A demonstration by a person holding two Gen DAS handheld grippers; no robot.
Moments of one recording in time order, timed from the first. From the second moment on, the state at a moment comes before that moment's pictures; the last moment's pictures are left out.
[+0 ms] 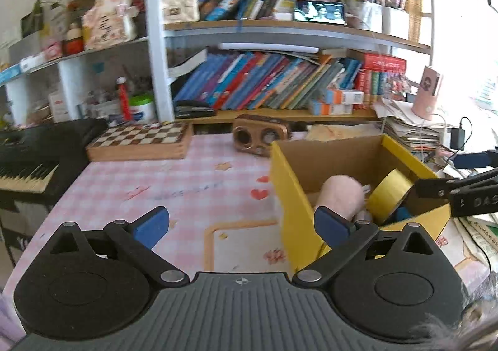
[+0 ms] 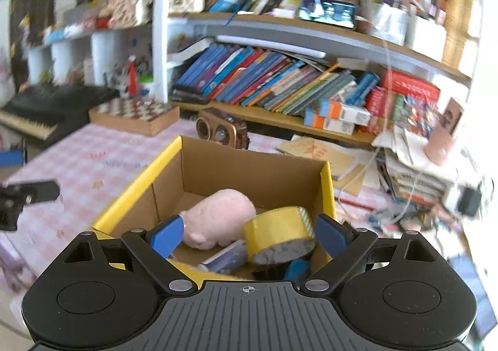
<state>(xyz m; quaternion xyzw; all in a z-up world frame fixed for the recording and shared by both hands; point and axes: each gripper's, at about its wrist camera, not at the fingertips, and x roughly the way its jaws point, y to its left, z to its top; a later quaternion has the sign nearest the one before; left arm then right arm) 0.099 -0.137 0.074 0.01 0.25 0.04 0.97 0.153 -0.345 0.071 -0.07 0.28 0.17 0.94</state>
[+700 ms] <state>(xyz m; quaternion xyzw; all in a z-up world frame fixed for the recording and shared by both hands) -0.010 -0.083 0.045 -0.01 0.28 0.06 0.96 0.016 -0.289 0.032 0.00 0.30 0.08 0.95</state>
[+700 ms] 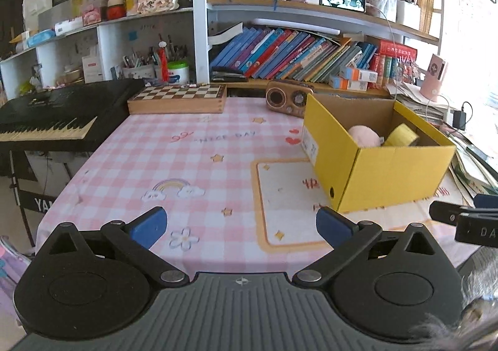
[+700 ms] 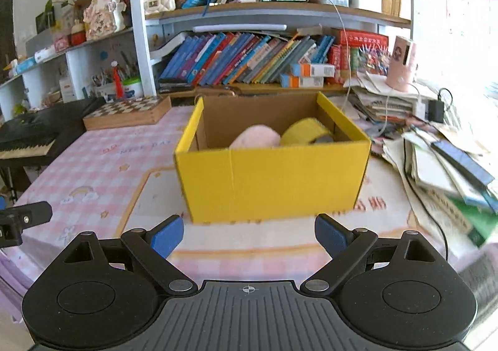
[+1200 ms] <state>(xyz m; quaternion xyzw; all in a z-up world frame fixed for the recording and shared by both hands) -0.051 -0.077 0.023 0.00 0.30 0.06 0.95 -0.038 -0.266 0.019 0.00 0.30 0.06 0.95</state>
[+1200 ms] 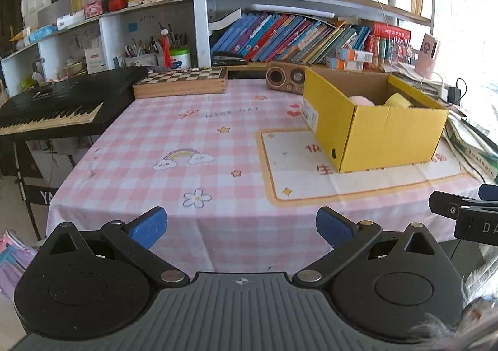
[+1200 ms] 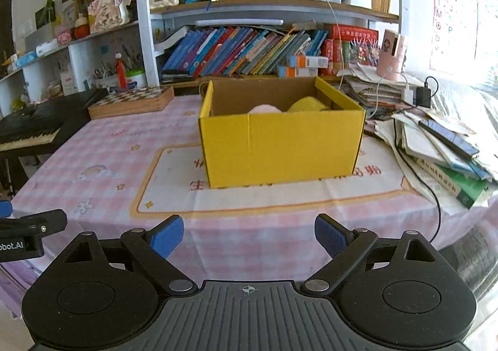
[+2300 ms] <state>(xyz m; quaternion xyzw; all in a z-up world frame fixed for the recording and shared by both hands) -0.065 -0.071 0.011 -0.01 0.33 0.07 0.94 -0.051 -0.249 0.011 -0.01 0.33 0.06 0.94</state>
